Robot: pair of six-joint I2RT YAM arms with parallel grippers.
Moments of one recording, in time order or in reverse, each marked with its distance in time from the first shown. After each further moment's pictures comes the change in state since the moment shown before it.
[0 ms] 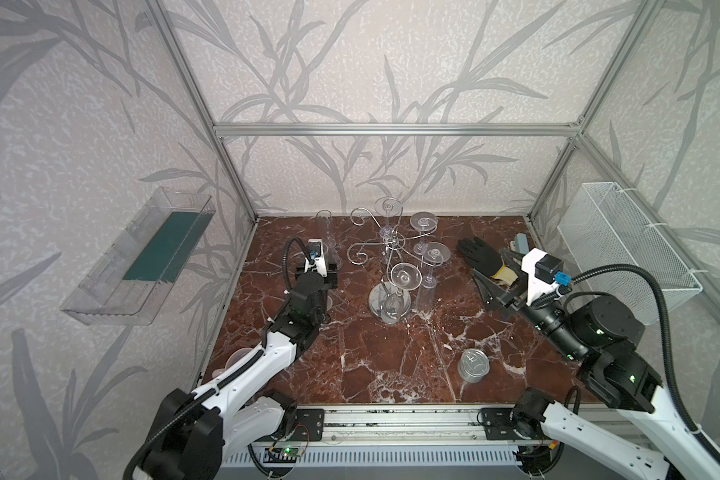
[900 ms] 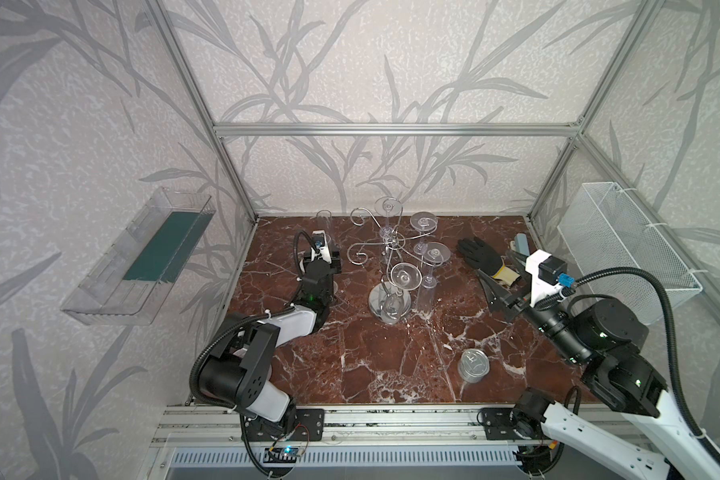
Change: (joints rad) left arm 0.099 0.454 0.053 0.456 0.050 -0.013; right arm 0.000 -0.023 0.000 -0.044 0.059 -0.002
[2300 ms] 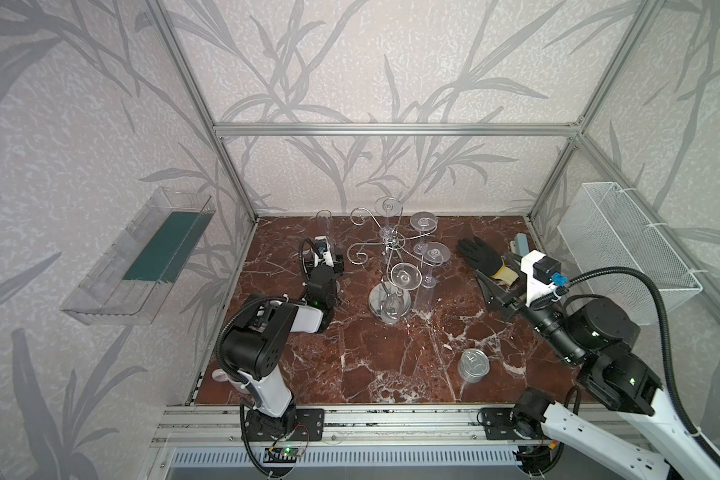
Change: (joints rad) left arm 0.000 0.162 -0.016 0.203 -0.053 0.021; right arm 0.000 -0.005 -0.027 -0.001 0.027 0.008
